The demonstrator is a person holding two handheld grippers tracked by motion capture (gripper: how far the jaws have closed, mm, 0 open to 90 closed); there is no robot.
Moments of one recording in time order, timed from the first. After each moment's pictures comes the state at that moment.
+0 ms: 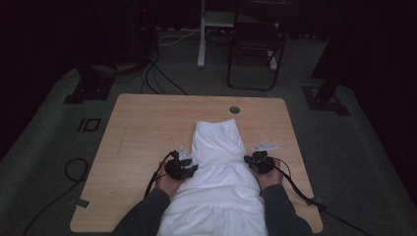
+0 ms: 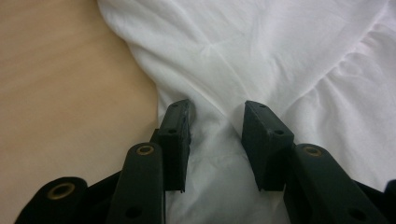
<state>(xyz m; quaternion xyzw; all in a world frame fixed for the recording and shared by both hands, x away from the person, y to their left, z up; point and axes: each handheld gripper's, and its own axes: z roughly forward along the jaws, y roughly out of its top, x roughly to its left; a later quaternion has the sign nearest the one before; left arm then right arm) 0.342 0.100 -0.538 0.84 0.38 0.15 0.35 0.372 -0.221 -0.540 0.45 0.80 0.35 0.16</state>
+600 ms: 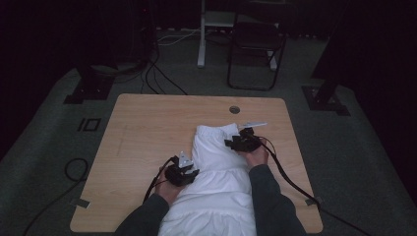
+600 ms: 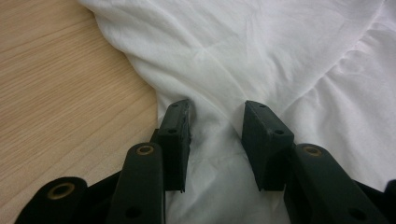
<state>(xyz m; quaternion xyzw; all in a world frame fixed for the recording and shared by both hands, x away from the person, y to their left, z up) 0.335 0.098 -0.540 0.84 0.37 0.15 0.36 0.439 -0.173 -0.507 0.46 0.79 0.39 0.09</state>
